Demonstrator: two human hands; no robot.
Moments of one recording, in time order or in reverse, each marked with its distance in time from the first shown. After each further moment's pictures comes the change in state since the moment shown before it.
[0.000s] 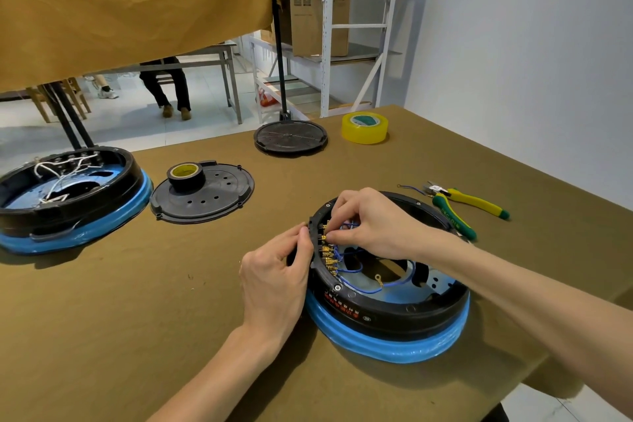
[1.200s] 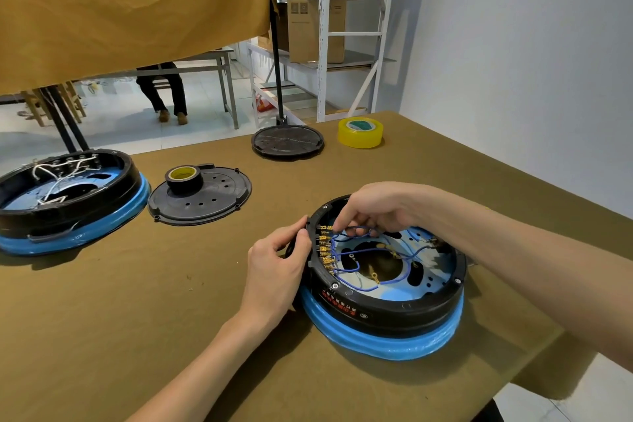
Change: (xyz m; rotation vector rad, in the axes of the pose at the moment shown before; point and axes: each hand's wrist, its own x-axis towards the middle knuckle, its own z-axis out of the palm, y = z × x) left_hand 0.014 -0.023 0.003 -0.193 -0.173 -0.236; right_hand 0.038 0.005 -0.027 0.298 -0.382 0.702
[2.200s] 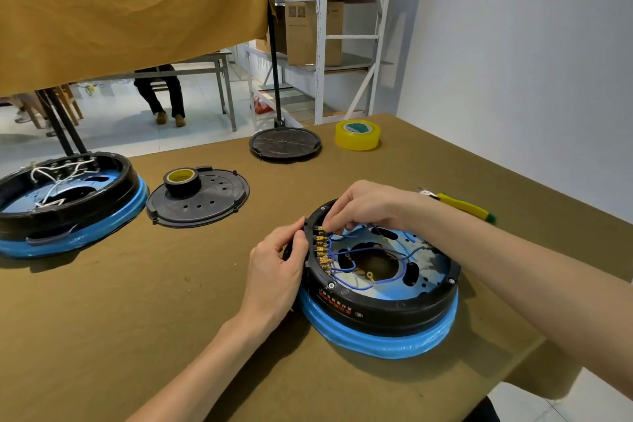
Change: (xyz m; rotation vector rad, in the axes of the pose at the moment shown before) left_hand -0.002 0.005 0.002 0.027 -0.046 -0.010; right_hand -0.006 -0.001 0.006 -0.064 0.180 -0.186
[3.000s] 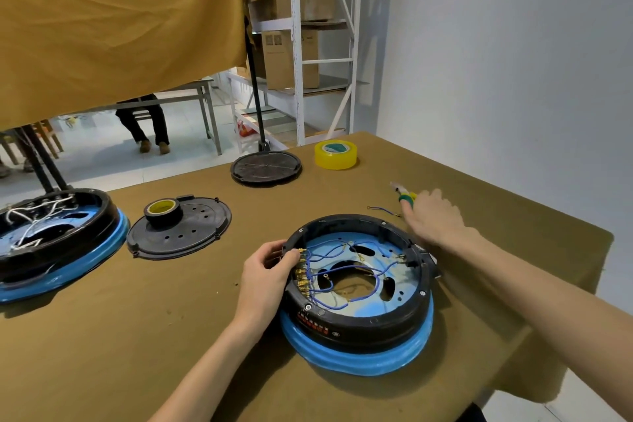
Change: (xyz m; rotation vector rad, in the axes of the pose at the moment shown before) left_hand 0.018 0.012 0.013 -0.230 -0.026 -0.281; right_hand 0.004 0.132 -0.069 -0.532 0.736 0.243
